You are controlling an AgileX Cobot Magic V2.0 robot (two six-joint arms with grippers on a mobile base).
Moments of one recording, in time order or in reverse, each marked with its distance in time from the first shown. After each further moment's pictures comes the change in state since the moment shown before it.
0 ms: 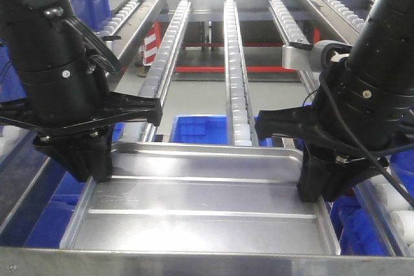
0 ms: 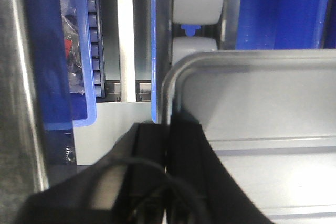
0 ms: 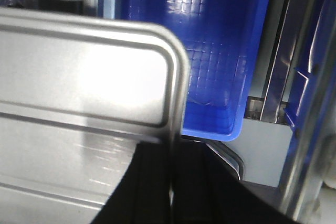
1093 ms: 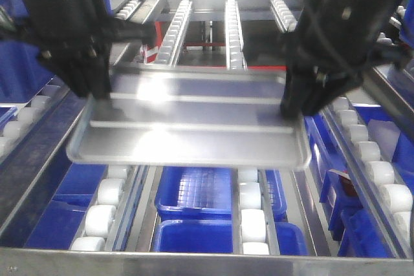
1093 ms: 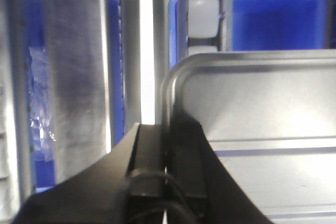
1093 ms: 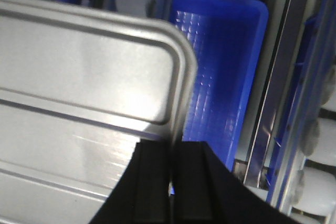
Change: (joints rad) left arm 0.023 -0.084 -0.201 0.167 0.111 -0.024; right arm -0.007 -0.071 -0.212 -0.123 0.092 0.010
